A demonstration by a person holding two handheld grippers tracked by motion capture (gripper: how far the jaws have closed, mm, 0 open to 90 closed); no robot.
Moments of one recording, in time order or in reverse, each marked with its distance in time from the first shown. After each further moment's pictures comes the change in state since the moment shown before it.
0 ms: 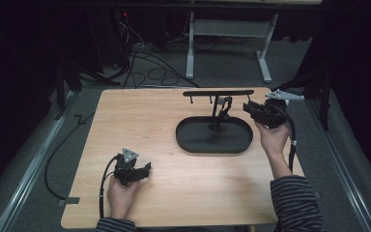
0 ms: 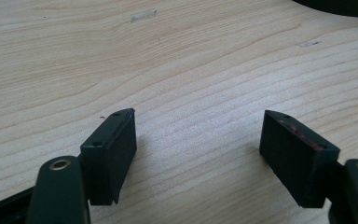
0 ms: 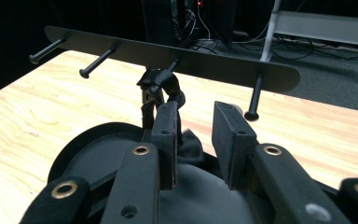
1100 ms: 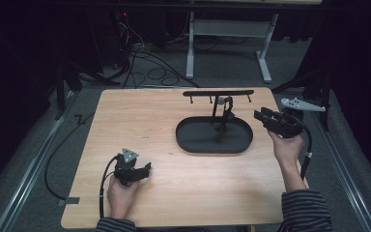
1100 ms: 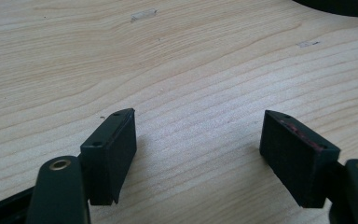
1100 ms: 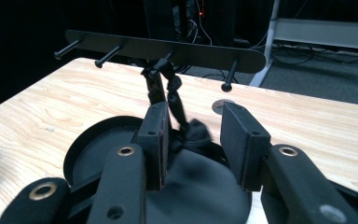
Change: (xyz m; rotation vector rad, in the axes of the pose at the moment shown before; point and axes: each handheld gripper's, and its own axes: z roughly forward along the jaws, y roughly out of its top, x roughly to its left) left arm 0.000 0.000 0.000 0.000 0.000 0.000; right arm -0.010 -0.018 -0.044 -0.046 0.015 0.025
